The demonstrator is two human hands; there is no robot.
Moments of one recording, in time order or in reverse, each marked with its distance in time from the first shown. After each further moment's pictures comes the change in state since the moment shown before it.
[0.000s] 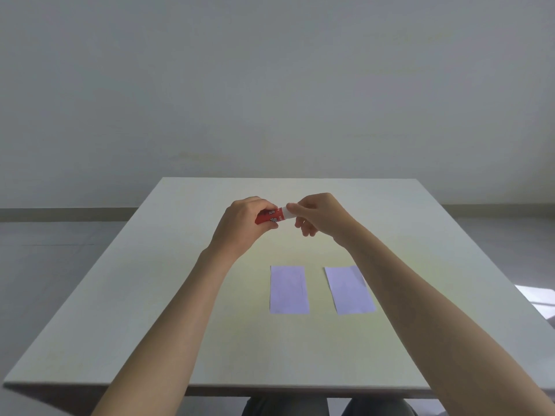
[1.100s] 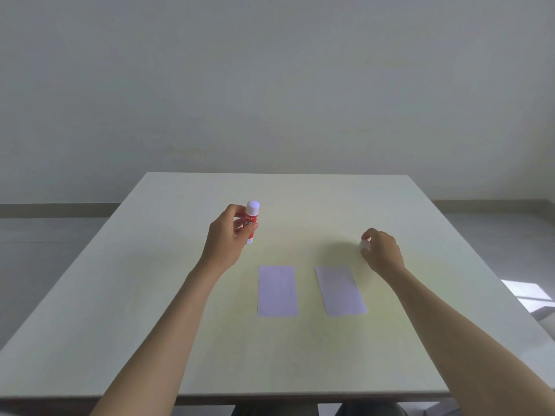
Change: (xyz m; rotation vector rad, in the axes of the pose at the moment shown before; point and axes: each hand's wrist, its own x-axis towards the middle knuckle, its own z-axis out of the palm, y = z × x) left_hand -0.018 -0.028 0.035 -0.418 0.067 -0.294; right_hand -0.010 0.157 -0.067 -0.612 0.385 0.284
